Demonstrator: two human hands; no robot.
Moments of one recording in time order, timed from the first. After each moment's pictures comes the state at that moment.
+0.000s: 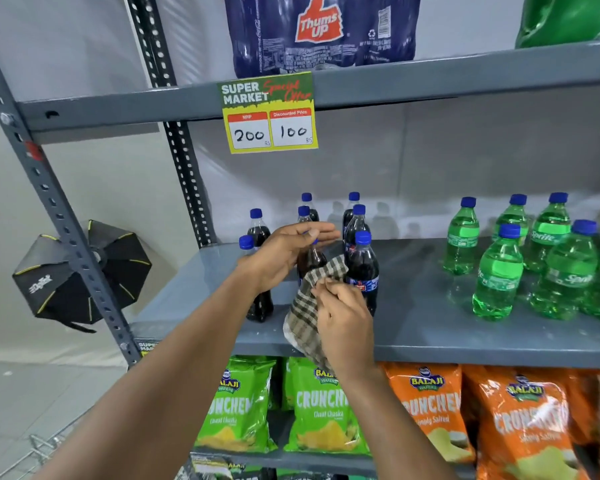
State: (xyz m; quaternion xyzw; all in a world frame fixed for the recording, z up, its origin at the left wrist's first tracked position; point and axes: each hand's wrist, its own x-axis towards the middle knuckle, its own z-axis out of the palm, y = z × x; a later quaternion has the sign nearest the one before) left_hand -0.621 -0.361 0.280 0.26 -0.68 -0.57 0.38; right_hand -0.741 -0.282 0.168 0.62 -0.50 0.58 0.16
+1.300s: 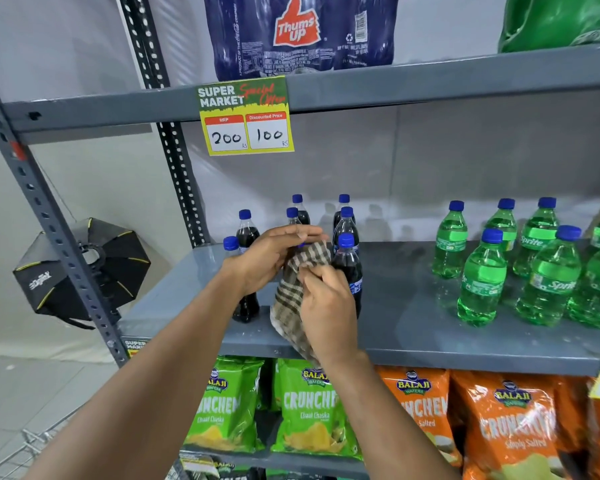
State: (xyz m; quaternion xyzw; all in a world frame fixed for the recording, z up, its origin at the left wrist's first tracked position) left_hand -0.630 -0.355 0.284 0.28 -0.66 -0.58 0.38; right_hand -0.748 -0.282 0.201 0.64 -0.49 0.58 0.10
